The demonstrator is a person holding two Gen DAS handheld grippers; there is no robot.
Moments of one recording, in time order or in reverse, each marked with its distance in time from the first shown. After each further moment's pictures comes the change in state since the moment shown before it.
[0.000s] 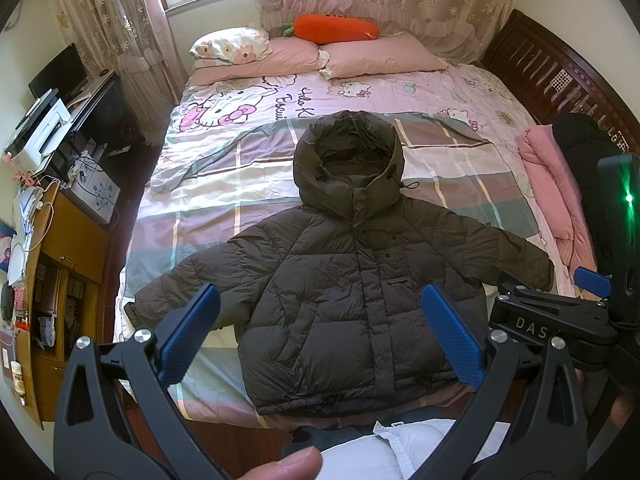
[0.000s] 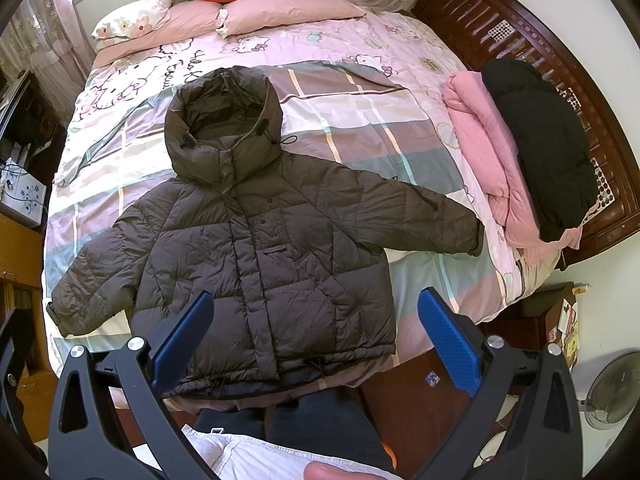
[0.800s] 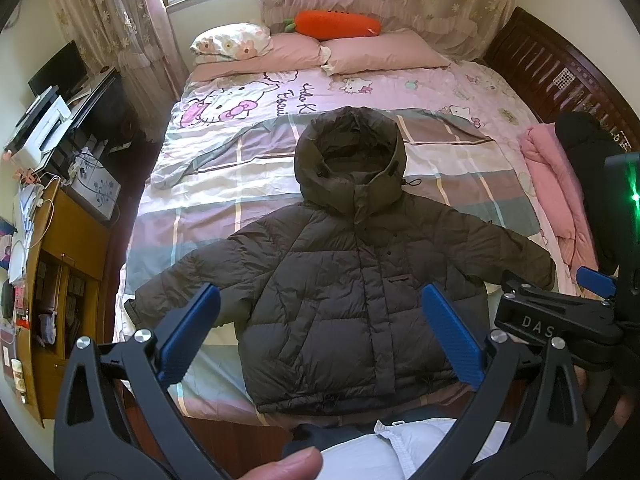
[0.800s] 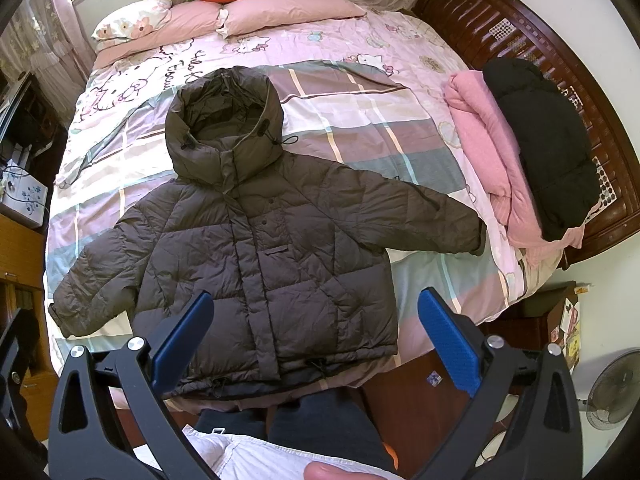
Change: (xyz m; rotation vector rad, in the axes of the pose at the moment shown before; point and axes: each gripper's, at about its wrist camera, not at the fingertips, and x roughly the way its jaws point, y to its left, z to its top) left arm -0.002 0.003 -0.004 -0.002 0.005 0.001; right arm 0.002 0.001 0.000 0.001 0.002 0.001
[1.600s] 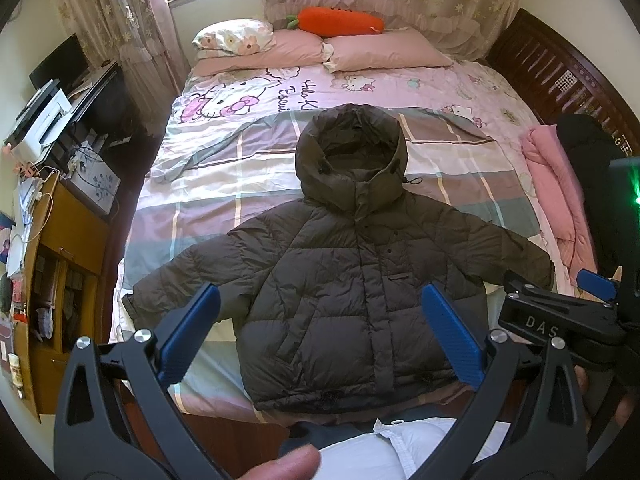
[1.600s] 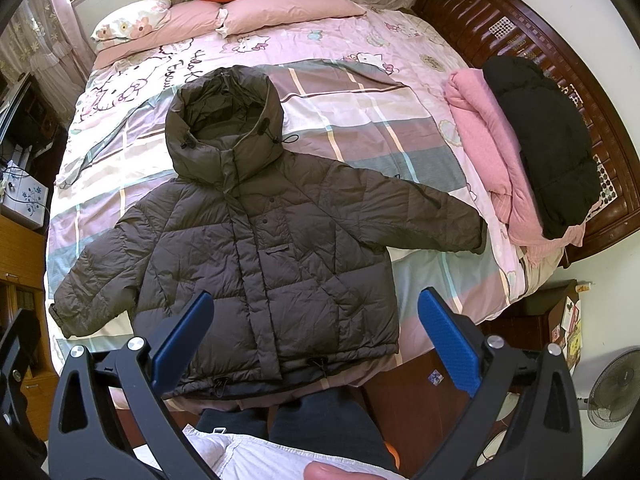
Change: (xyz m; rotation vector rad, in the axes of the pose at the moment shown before) left arm 0.003 0.009 -0.014 -0.008 0.005 -0.001; right arm 0.001 0.001 0.000 0.001 0.001 0.003
